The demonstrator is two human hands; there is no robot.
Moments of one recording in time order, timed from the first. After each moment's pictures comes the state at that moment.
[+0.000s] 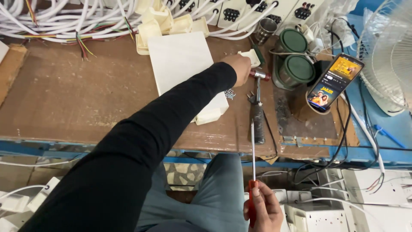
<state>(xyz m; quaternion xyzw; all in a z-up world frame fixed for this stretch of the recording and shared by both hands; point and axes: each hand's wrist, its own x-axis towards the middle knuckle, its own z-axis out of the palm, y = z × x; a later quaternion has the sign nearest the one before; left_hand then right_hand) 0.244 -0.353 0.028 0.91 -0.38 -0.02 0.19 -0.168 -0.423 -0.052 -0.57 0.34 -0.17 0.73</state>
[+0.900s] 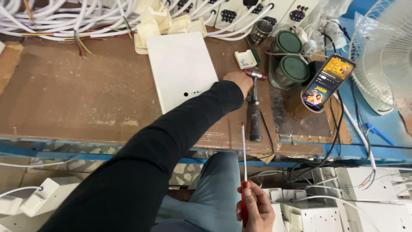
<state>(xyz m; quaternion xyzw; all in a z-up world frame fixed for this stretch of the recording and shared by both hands) 0.211 -0.386 -0.019 0.92 -0.35 0.02 0.16 -0.175 -0.410 -0.054 -0.56 0.35 -0.15 0.73</state>
